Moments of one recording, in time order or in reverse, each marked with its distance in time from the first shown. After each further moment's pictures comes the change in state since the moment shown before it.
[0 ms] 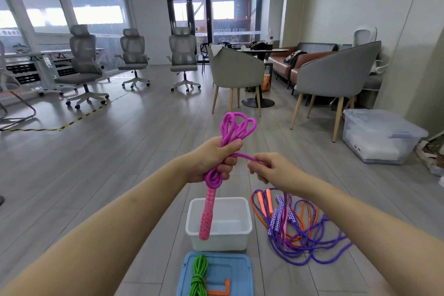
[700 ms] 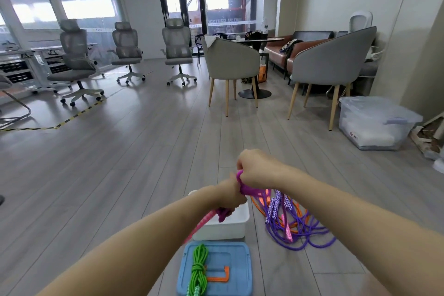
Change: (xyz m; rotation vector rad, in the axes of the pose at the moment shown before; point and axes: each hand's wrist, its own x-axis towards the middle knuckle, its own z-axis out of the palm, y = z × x) left_hand 0.042 -0.110 0.041 0.778 0.097 -0.375; right_hand -0.003 -0.042 0.022 -0.572 -0.127 0.186
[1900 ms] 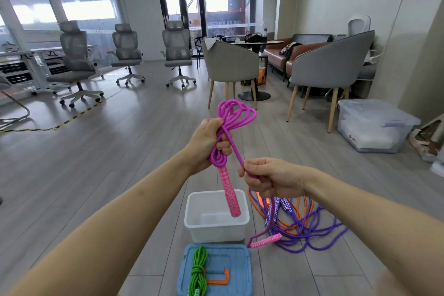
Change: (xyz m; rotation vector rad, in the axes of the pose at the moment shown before) left_hand -0.044 0.040 -0.098 -1.083 0.131 0.510; right_hand -0.007 0.056 0.013 1.311 -0.557 -0.167
